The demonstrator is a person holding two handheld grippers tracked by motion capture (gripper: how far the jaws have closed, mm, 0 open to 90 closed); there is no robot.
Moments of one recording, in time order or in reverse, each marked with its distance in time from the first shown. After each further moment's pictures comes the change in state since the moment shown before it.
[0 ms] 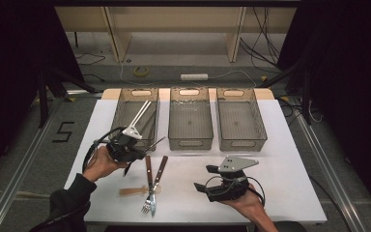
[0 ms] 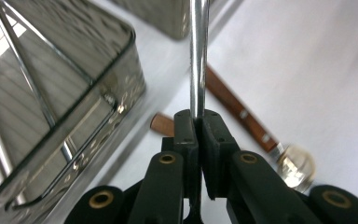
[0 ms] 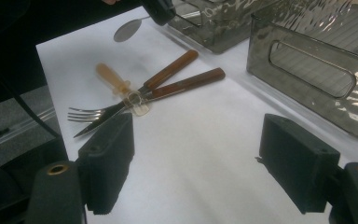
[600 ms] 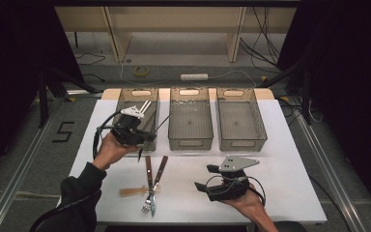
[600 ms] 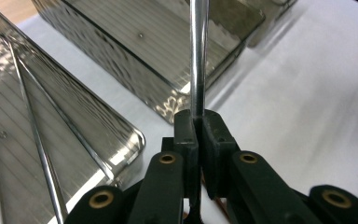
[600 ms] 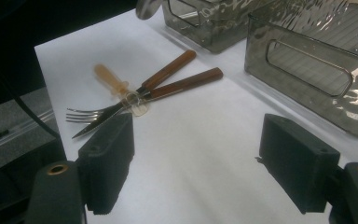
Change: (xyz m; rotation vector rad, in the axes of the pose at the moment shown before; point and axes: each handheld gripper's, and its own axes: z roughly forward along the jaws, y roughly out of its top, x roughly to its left) left arm 0.010 0.045 -0.011 -0.170 -0.028 -0.116; right arm -0.002 0.000 0.000 -0.007 -0.003 0.009
